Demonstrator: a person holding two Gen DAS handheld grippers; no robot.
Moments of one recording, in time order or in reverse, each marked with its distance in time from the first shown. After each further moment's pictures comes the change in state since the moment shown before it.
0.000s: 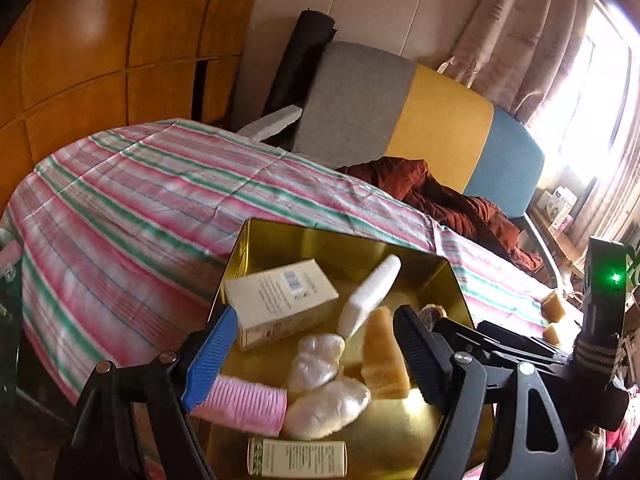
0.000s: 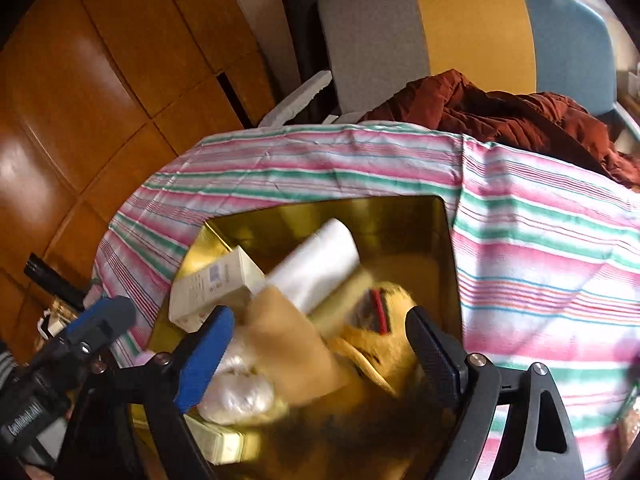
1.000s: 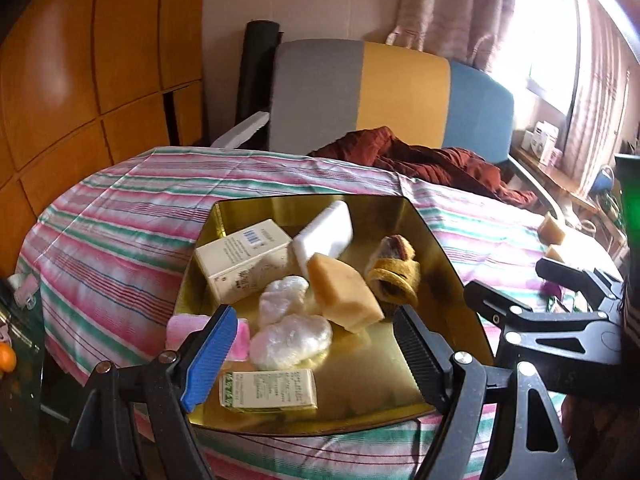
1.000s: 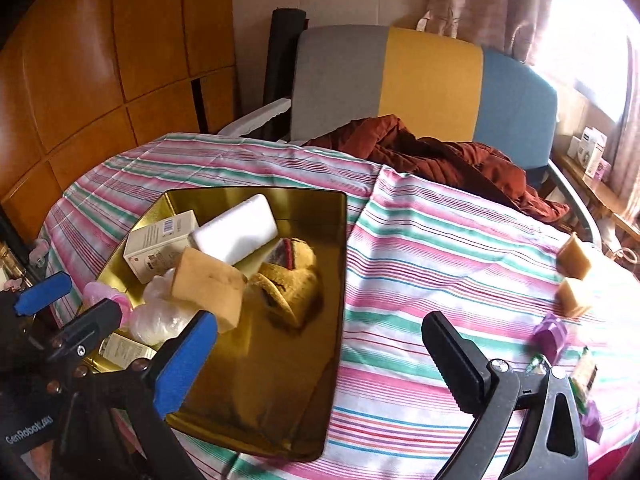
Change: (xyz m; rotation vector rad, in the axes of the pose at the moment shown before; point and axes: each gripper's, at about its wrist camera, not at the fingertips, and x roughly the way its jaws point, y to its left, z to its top) left arm -0.031 -0.063 -0.060 0.247 -0.012 0.043; right arm -0.076 -0.009 -0.062 -0.129 -0.136 -0.282
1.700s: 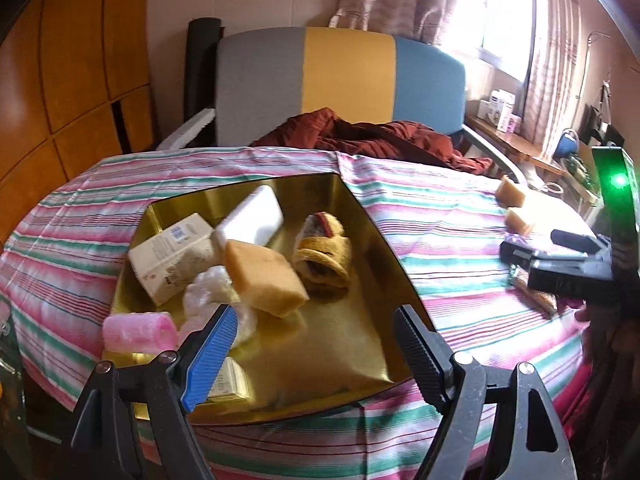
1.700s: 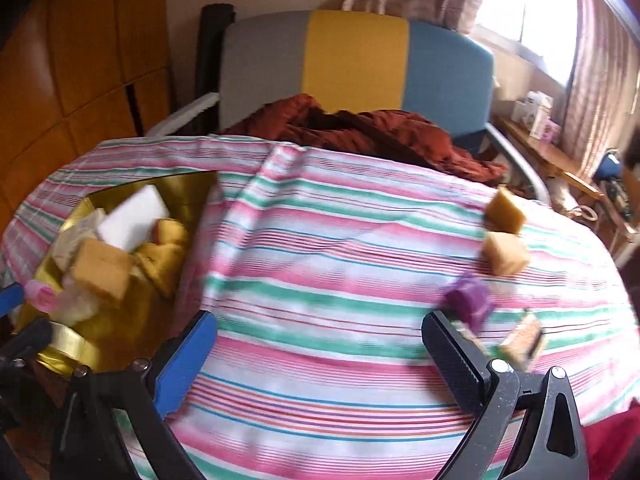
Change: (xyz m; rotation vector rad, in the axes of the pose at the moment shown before) left arm 0.005 -0.047 -0.009 0.117 0.042 -0.132; right arm -0.015 -0.112 -0.027 0.105 0.051 -0.204
